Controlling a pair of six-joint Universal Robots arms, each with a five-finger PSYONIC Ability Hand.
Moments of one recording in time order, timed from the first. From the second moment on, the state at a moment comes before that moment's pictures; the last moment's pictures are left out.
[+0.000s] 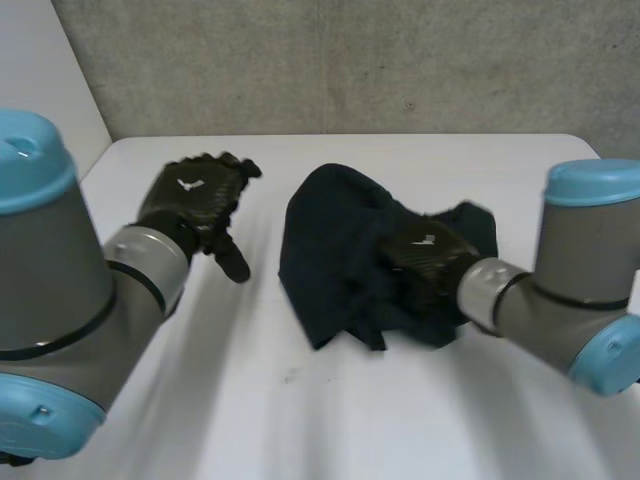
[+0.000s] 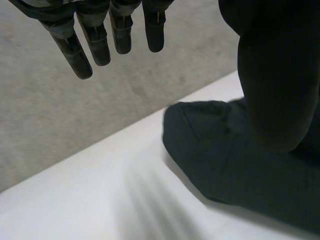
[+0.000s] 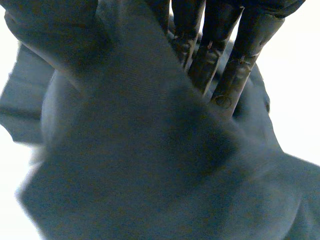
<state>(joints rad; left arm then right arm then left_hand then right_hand) 4.12 -1.78 -1.47 3.06 -1.73 3.24 2.00 -1.06 1.41 0.09 1.20 2.77 0.23 0.21 0.21 0.21 0.05 0.96 1.17 1.18 1.19 0.99</state>
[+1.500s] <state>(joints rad) 4.00 -1.67 -1.82 3.17 -1.85 3.34 2.15 -1.10 1.74 -0.19 1.41 2.94 0.87 0.88 0.88 0.88 0.69 0.92 1.14 1.10 1.13 0.90</state>
